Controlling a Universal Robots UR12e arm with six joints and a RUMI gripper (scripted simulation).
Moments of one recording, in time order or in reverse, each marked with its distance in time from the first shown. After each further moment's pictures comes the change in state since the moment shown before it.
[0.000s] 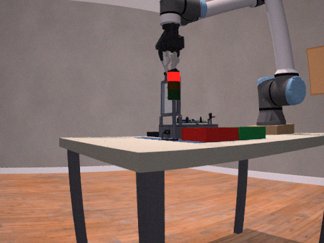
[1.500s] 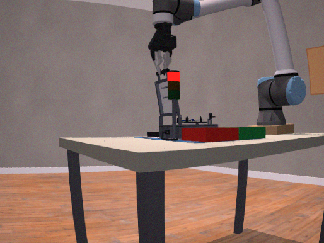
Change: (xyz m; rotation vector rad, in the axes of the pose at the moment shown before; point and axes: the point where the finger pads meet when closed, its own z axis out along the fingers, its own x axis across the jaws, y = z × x) arm -0.036 0.000 0.003 0.000 0.000 0.000
